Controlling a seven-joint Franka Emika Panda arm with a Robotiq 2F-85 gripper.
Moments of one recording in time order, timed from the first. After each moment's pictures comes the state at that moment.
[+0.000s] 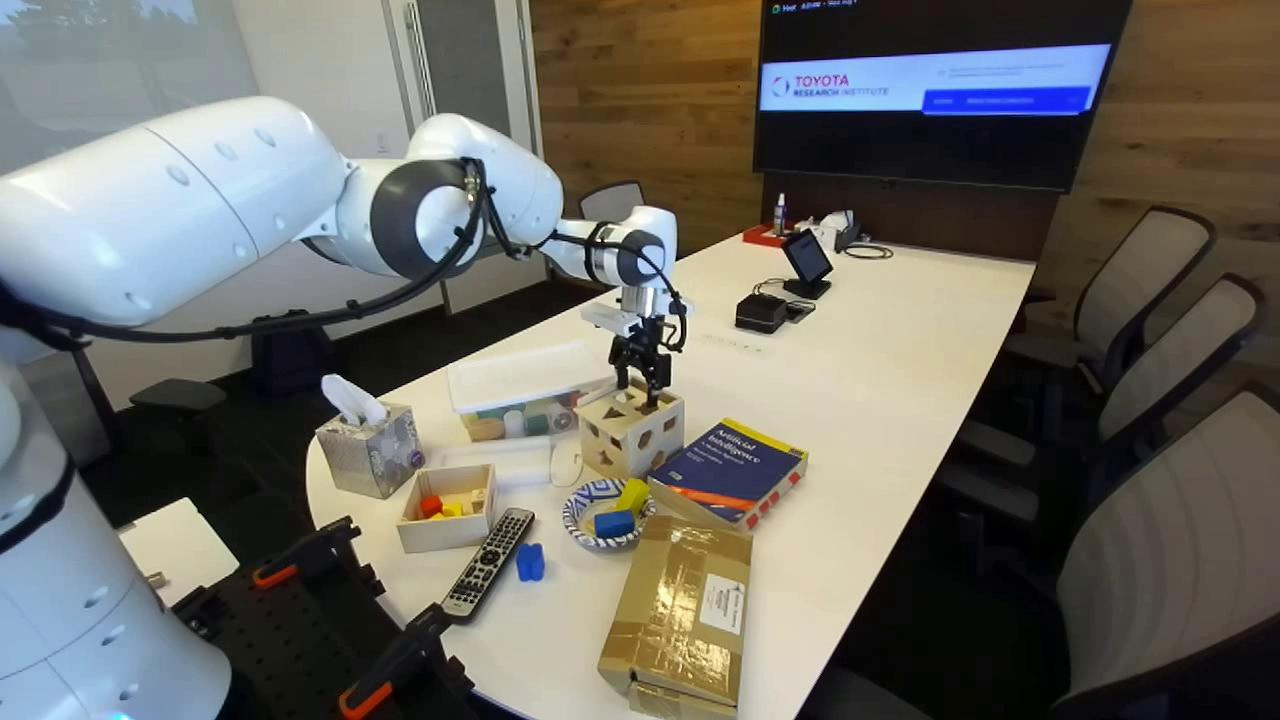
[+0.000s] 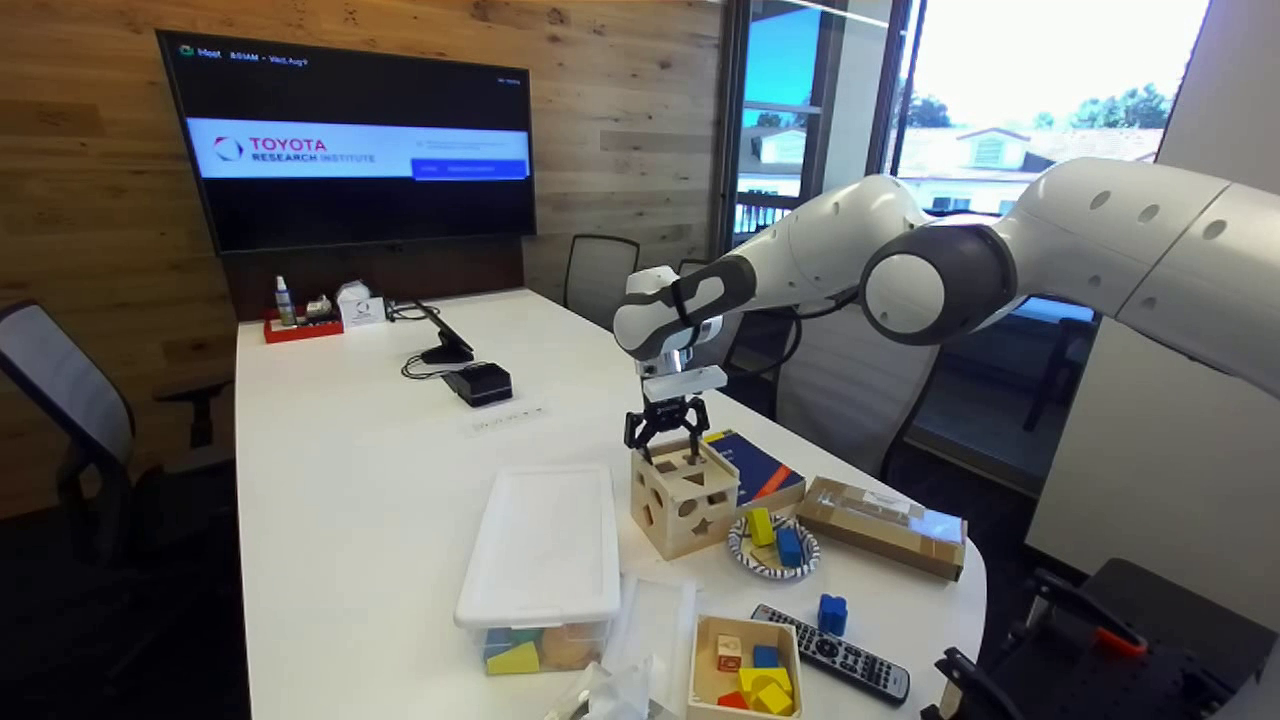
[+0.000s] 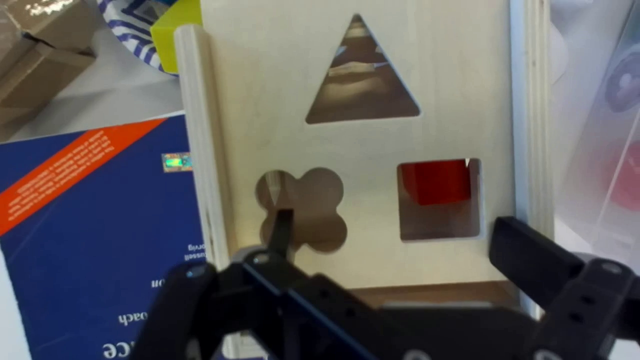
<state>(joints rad) 0.09 1.26 -0.05 -0.86 0.03 1.91 0.28</state>
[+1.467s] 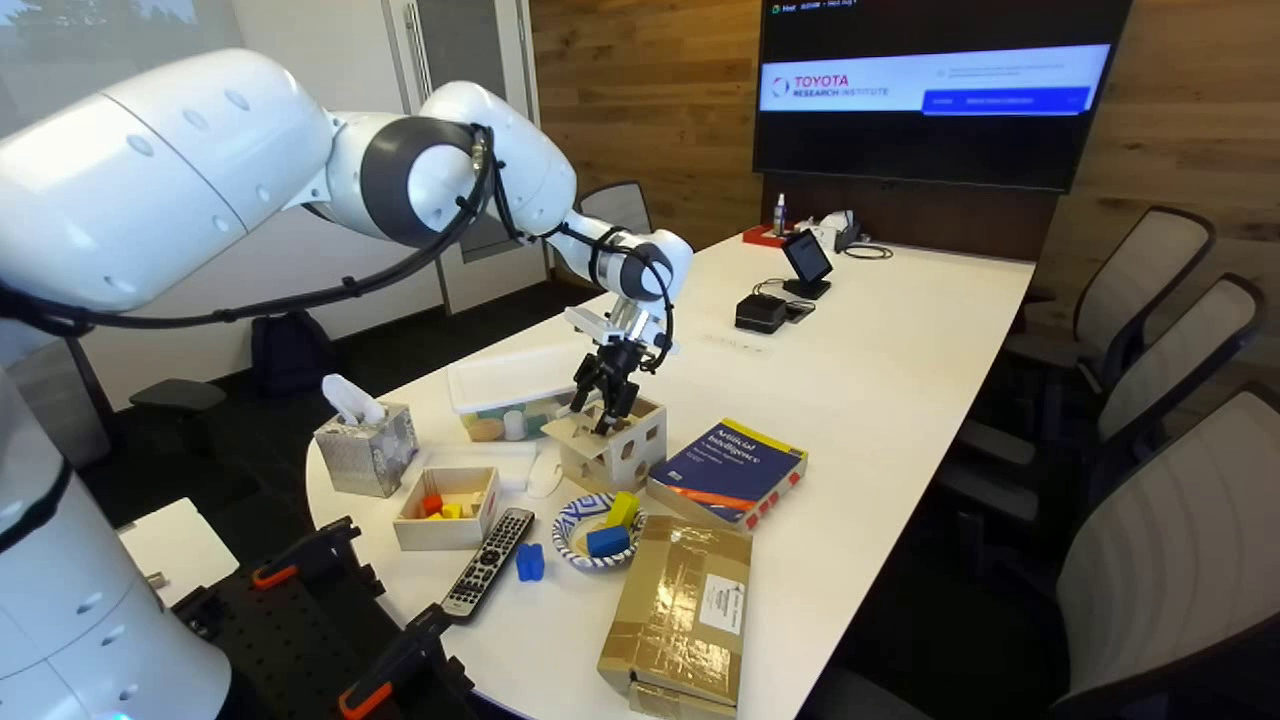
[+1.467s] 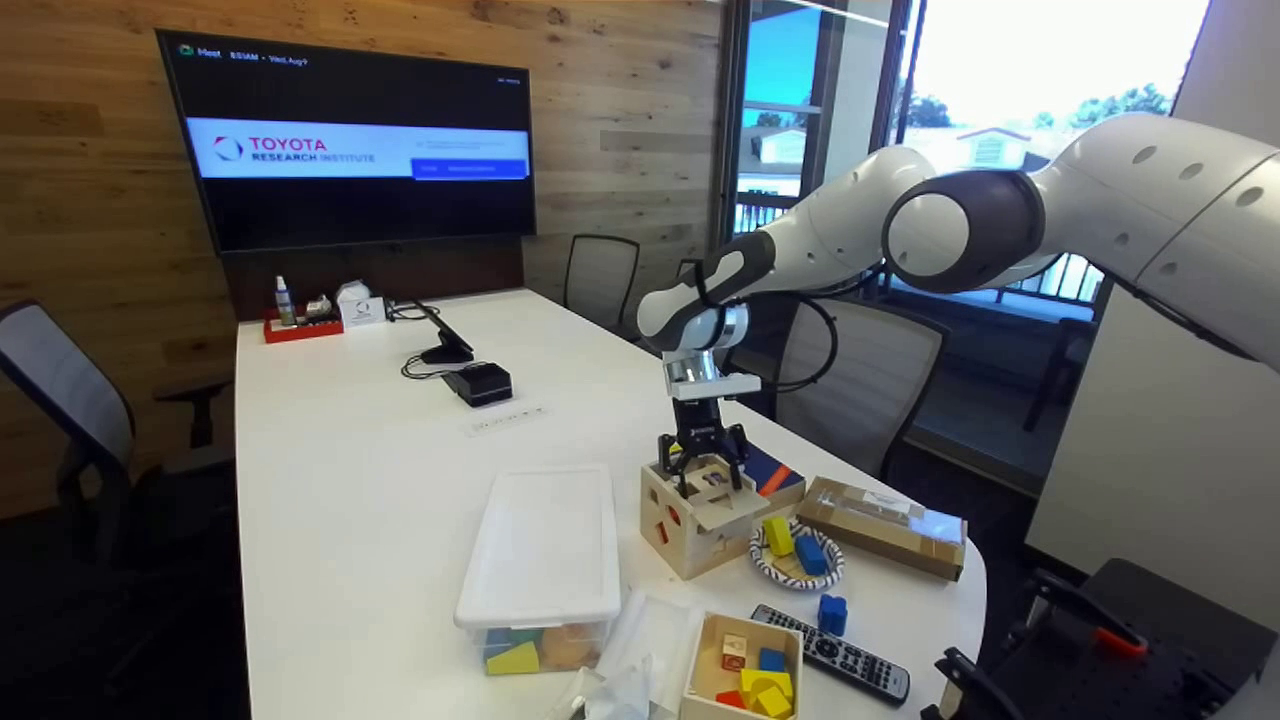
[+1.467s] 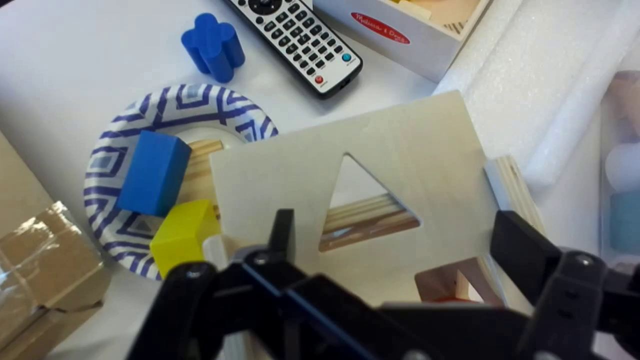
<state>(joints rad) 0.01 1.13 0.01 -1.12 0.15 1.68 0.27</state>
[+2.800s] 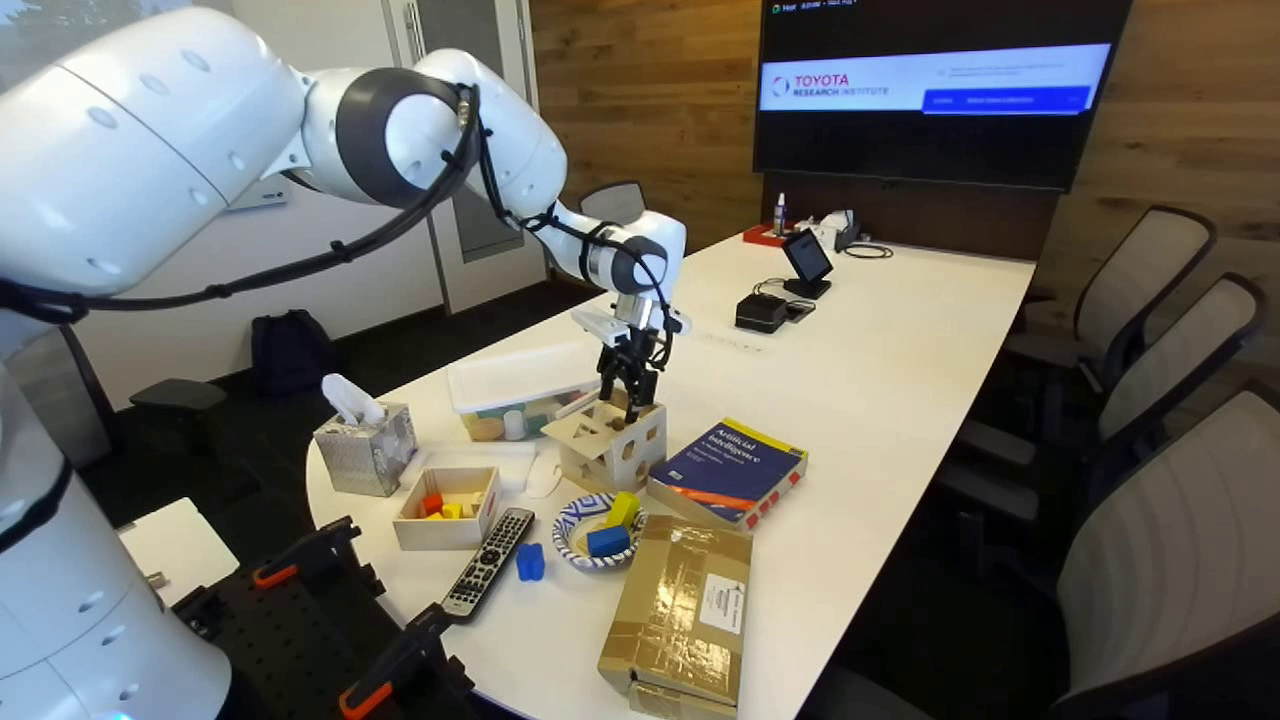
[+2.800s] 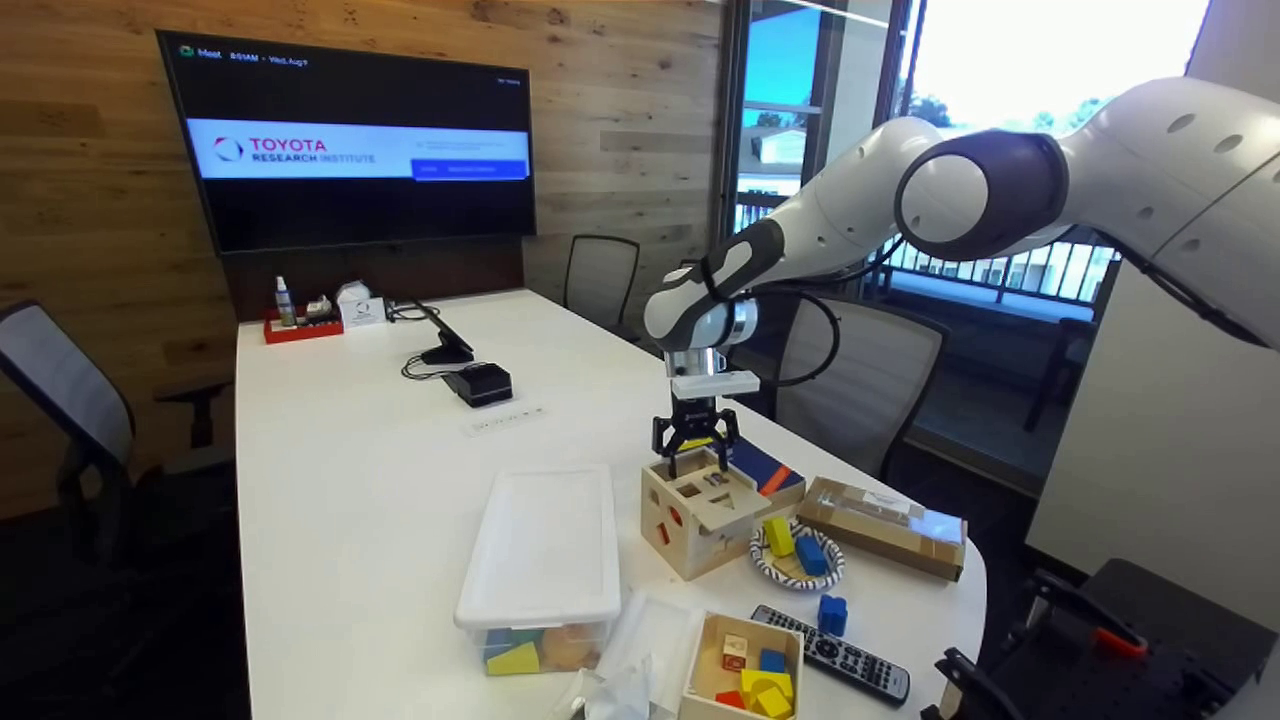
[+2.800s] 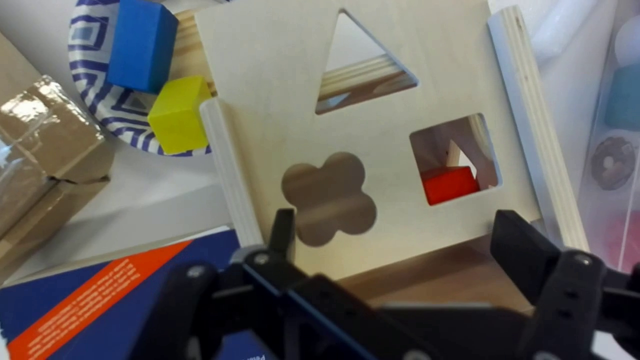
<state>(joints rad) 0.02 1.03 -0.01 -1.27 0.11 2.01 0.27</state>
